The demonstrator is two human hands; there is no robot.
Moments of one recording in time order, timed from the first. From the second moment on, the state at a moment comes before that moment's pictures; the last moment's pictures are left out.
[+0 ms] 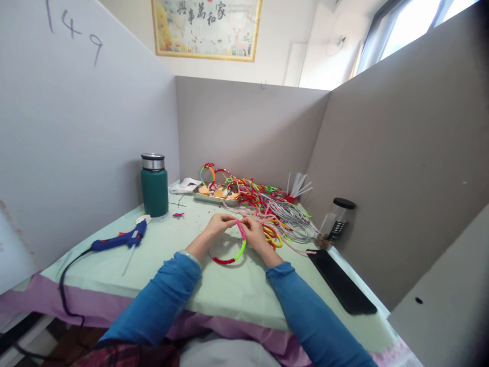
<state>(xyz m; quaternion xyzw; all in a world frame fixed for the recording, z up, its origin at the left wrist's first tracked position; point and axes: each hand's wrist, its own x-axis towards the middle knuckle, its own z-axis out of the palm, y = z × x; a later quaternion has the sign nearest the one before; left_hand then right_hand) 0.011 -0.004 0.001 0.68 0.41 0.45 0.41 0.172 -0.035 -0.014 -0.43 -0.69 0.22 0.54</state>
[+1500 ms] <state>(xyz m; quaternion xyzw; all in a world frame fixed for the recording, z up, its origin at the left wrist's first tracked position) 0.016 -0.013 0.006 0.75 0.33 0.47 0.33 0.176 -0.030 -0.011 -0.36 -0.53 0.56 0.53</state>
